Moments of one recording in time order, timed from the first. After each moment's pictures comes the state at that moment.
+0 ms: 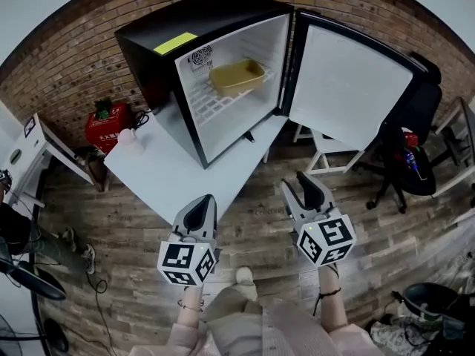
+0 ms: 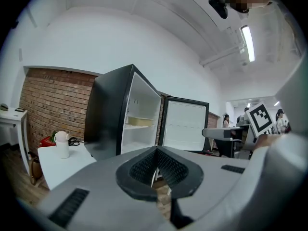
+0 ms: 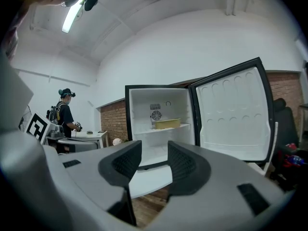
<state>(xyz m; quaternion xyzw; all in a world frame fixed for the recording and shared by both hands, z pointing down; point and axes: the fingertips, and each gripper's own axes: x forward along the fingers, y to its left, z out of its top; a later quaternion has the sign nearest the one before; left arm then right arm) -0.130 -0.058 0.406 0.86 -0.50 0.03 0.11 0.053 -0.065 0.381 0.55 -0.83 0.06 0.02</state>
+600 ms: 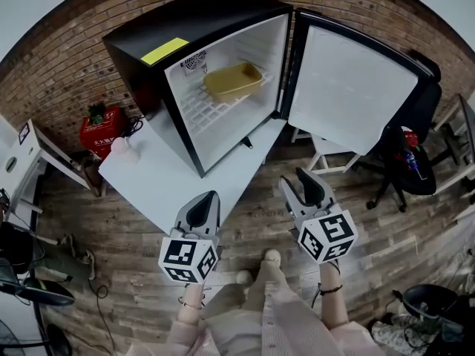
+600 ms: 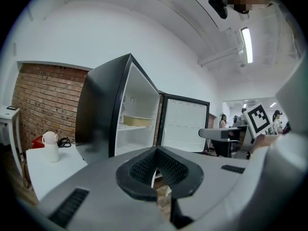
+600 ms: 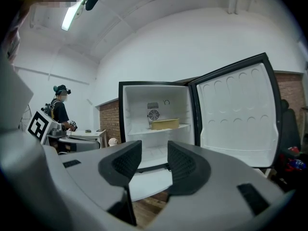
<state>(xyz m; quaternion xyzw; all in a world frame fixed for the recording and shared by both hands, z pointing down) -0.109 -0.103 0.408 0.87 -0.47 0.03 0.11 0.062 -0.109 0.383 0.55 -0.83 0.06 0.03</state>
